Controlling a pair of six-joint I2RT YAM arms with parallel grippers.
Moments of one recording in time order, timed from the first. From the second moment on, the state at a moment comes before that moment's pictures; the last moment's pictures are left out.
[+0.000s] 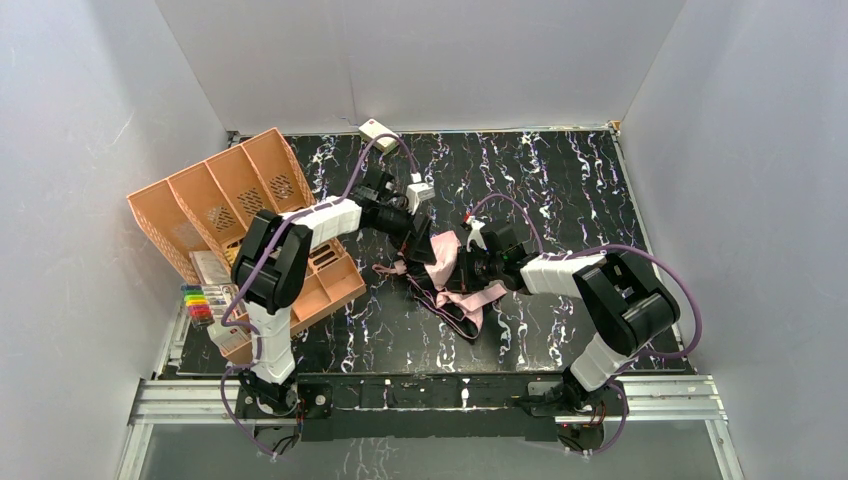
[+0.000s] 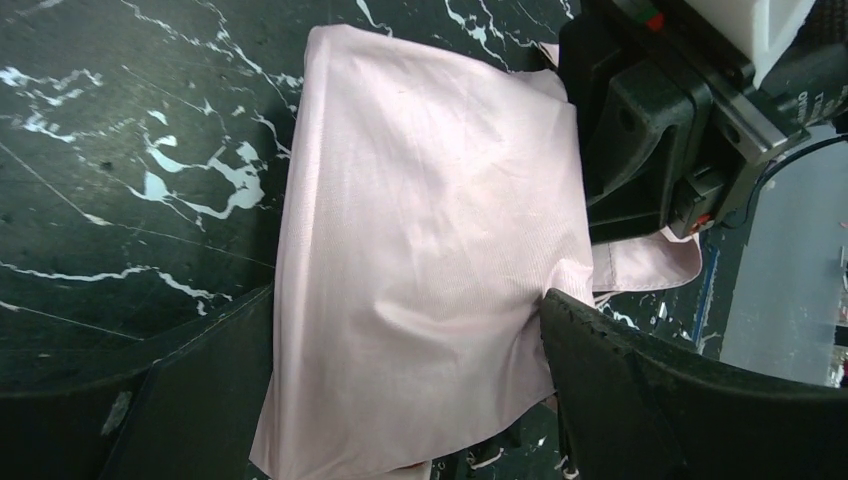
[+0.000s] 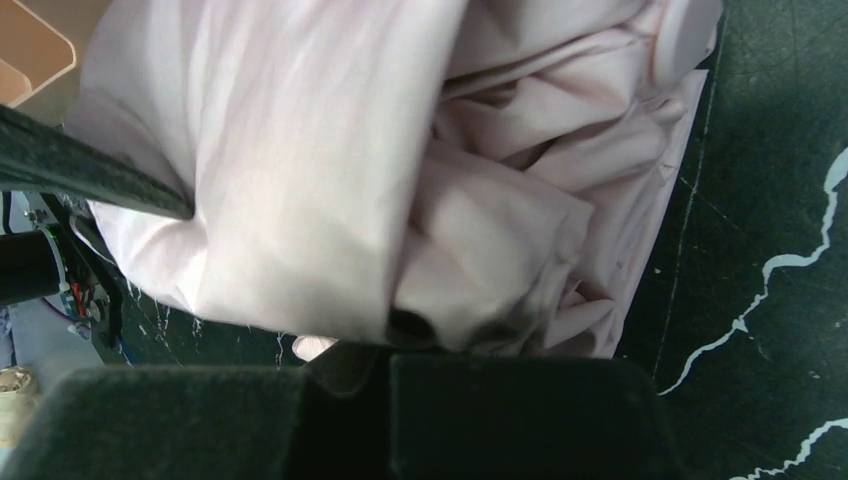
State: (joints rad) left arm -0.47 1.98 1.33 -0.35 0.85 0.16; right arm 0.60 1.63 0.66 0.16 -0.46 0.46
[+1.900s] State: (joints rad) left arm -0.56 1.94 1.28 -0.35 0.79 -0.11; right arm 0.59 1.63 0.65 0.17 -0.47 0.48
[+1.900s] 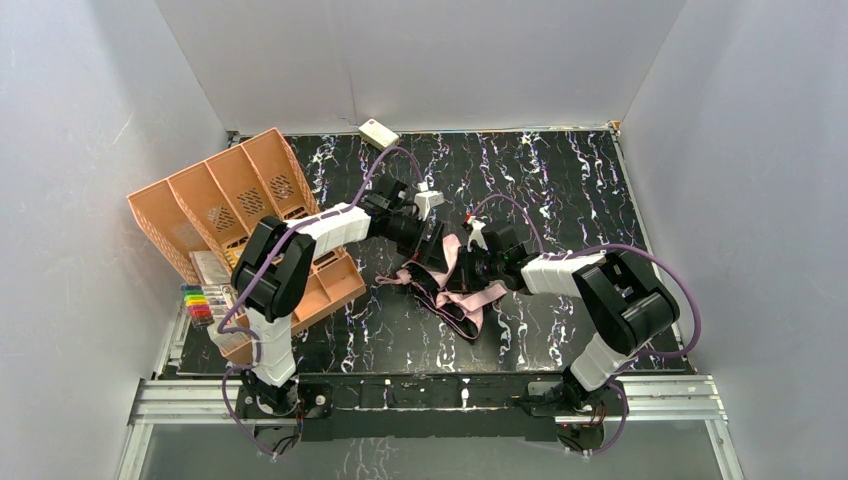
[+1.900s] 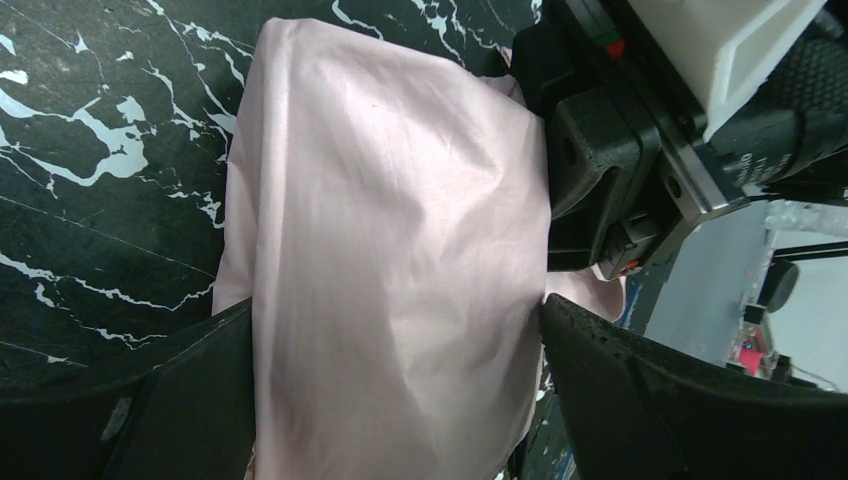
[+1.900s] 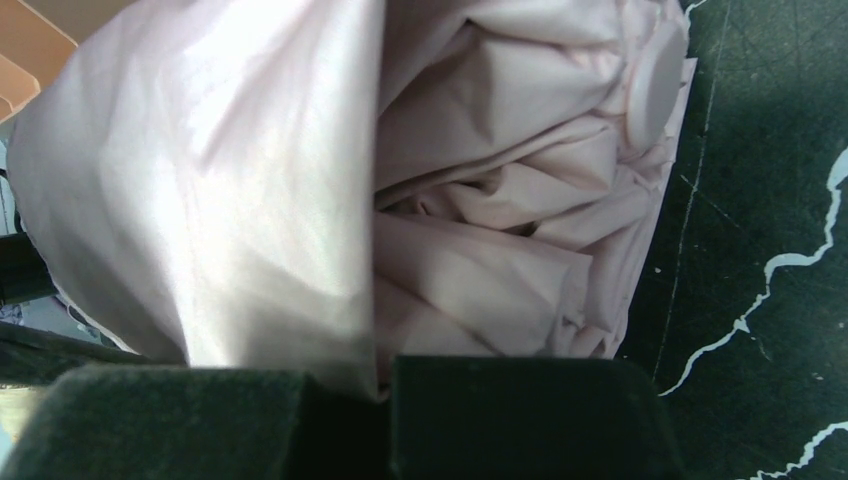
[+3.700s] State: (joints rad) left arm -0.77 1.85 1.17 -0.32 0.33 0.19; right arm 0.23 1.32 0.65 -0.13 -0.39 0.47
